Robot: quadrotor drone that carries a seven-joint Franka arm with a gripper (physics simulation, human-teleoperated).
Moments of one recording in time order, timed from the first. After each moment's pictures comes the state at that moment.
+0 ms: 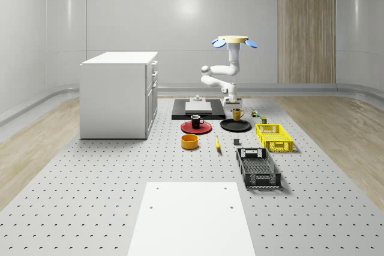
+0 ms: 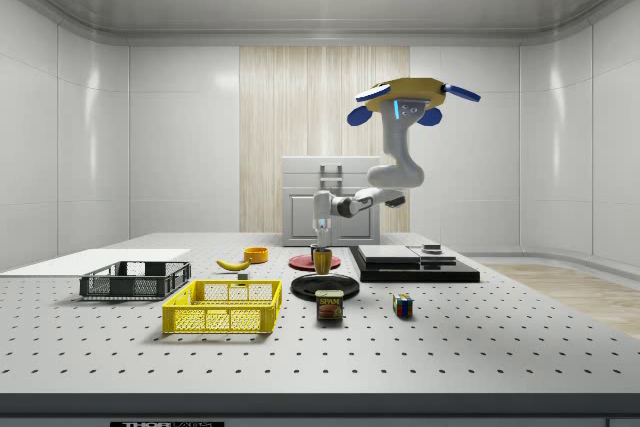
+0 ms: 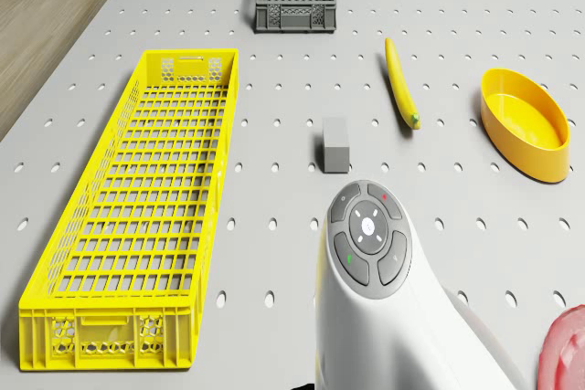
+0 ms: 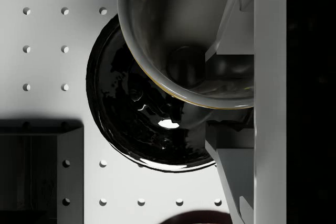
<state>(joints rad) -1.14 -1.49 1.10 -2.67 -2.03 1.70 1.50</state>
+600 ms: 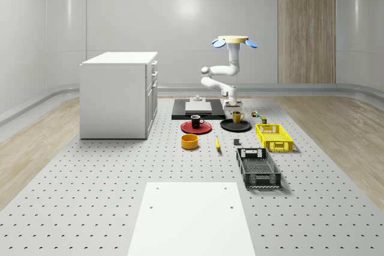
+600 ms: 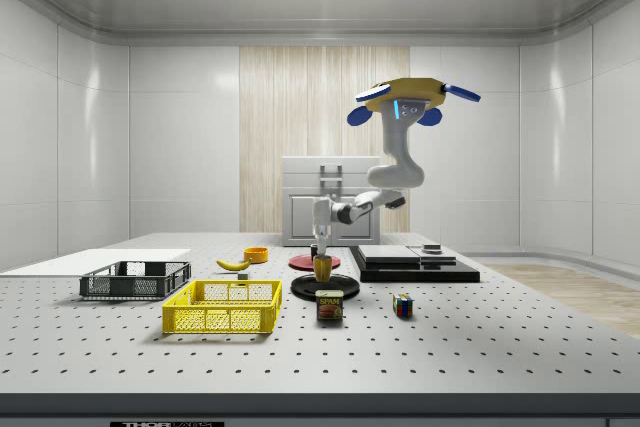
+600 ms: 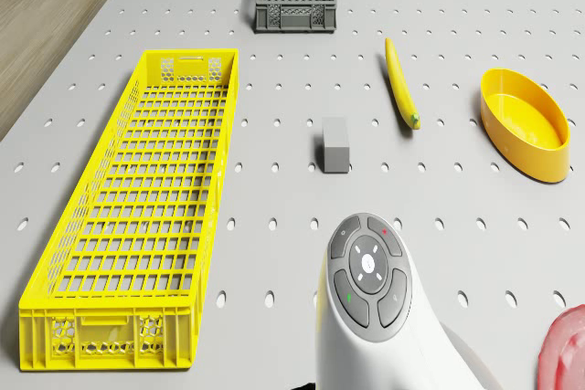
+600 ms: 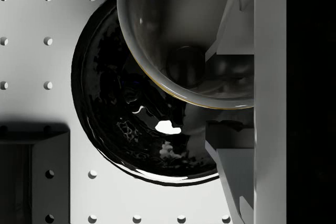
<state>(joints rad) -1.16 -1.47 1.03 -2.62 -2.10 1.74 1.50</state>
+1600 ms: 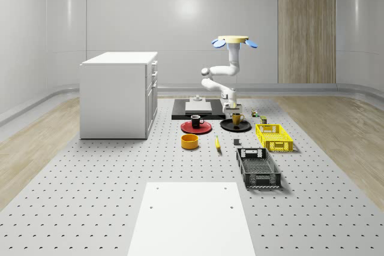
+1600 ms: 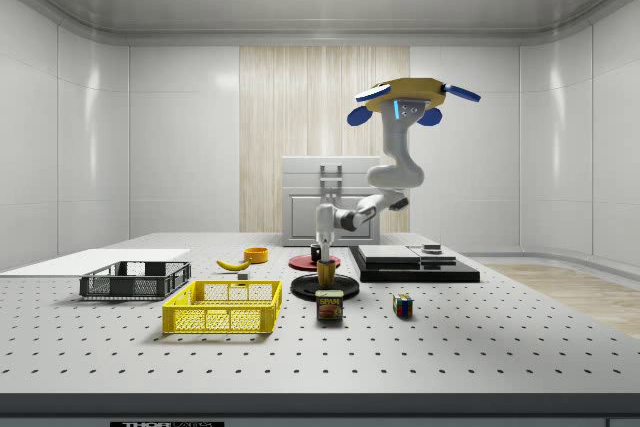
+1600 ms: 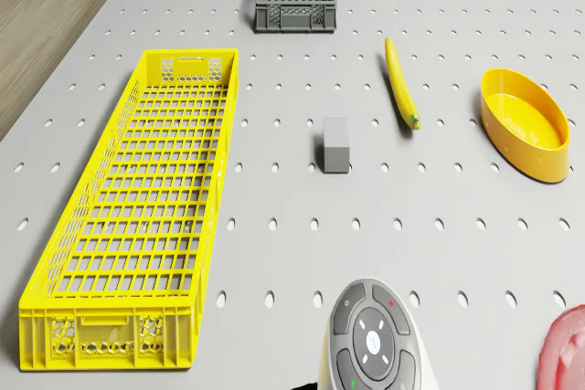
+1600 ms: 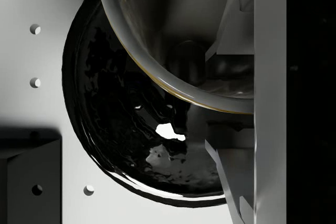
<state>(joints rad) -1.13 -1.46 0.92 -2.61 -2.20 1.78 1.49</state>
